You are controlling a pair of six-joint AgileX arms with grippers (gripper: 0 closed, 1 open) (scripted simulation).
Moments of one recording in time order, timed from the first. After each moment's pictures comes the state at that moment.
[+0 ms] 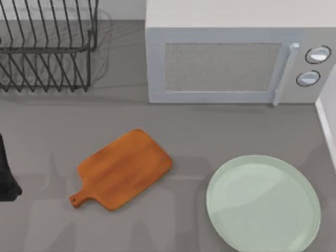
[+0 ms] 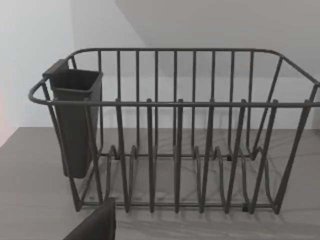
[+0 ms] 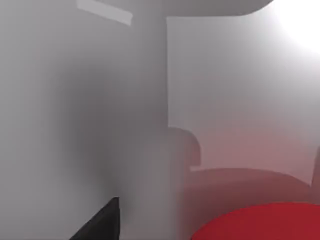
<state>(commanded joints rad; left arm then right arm) 0.00 0.00 0.00 0.00 0.00 0.00 -0.33 2.30 1.31 -0.56 0.00 -0.31</state>
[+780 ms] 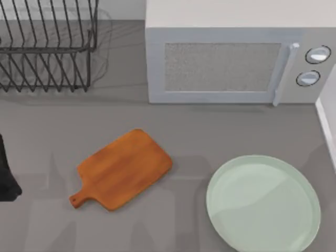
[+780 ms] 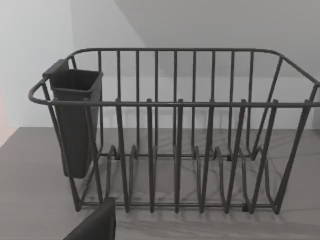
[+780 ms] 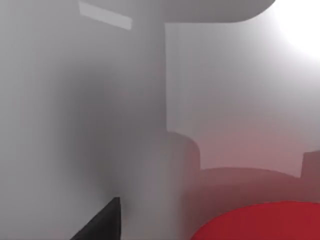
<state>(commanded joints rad) 0.00 0.00 0.00 0.00 0.00 0.00 -0.33 2.34 1.28 -0.50 0.00 -0.31</state>
